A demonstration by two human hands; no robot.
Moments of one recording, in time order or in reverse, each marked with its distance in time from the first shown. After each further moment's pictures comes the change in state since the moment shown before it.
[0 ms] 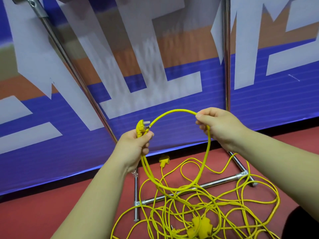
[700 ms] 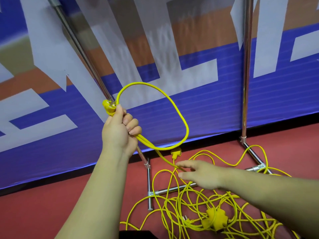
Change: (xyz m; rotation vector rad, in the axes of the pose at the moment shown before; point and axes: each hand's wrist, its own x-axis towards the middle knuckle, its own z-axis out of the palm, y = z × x) left_hand -0.001 0.028 -0.047 -0.676 0.140 0.141; right_hand -0.041 0.120 0.089 -0.558 -0.648 0.134
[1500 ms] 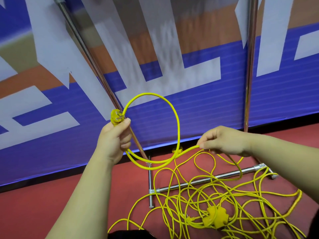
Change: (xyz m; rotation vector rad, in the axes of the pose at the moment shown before) left_hand 0.004 0.012 -0.059 0.482 -0.123 -0.028; right_hand -0.020 -0.019 -0.094 0.139 0.074 -0.062
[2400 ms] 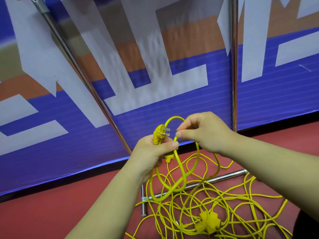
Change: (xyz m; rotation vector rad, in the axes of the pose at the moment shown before) left_hand -0.038 -0.019 0.113 0.268 -0.217 -0.168; right_hand -0.024 -0.064 0.007 -0.066 0.425 -0.284
